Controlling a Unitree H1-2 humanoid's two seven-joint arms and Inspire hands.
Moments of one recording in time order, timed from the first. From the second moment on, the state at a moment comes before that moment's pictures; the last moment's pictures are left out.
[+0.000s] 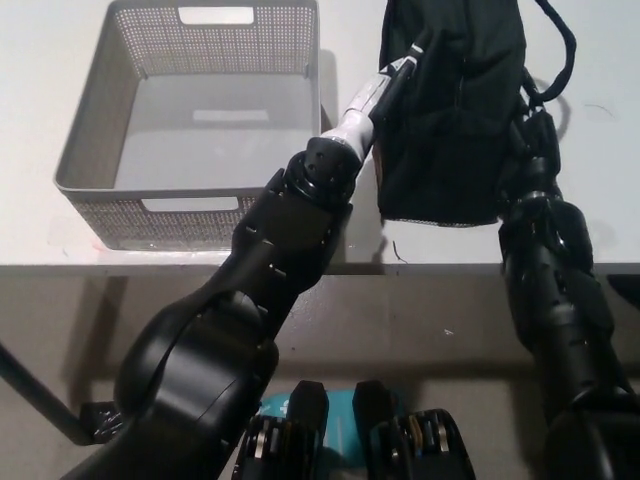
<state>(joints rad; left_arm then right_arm) -1.26 -0.11 -0.13 1.32 0.05 -0.07 0.05 -0.91 -0.01 -0.34 0.90 0.45 -0.13 -0.04</state>
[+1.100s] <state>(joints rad) -1.42 -0.05 -0.03 1.17 -0.02 -0.05 -0.08 -1.08 -0.05 -0.24 0.54 0.30 0.08 -0.25</state>
